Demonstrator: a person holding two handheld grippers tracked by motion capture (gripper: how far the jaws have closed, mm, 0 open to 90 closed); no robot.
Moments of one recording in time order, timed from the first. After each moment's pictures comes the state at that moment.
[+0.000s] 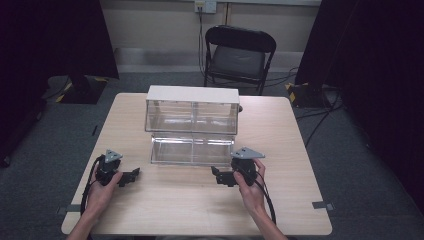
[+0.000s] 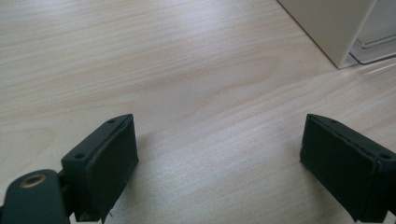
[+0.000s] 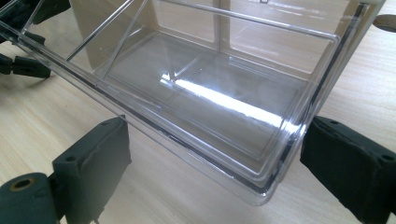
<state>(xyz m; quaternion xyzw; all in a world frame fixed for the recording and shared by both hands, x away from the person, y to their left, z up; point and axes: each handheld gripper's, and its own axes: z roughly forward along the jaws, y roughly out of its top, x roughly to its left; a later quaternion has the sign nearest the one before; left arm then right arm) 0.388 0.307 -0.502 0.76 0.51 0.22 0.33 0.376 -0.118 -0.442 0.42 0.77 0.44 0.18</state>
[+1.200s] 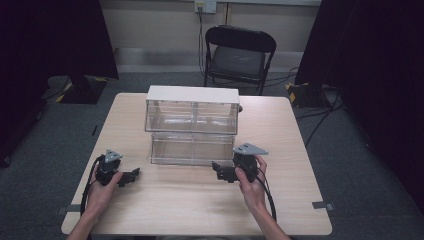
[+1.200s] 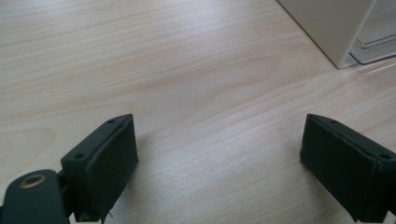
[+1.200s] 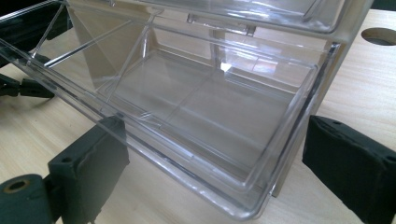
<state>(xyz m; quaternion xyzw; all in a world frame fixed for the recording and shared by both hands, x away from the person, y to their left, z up) 0.388 0.307 -0.502 0.76 0.52 0.22 0.33 0.381 -0.120 -0.429 0.43 0.75 0.46 0.18</state>
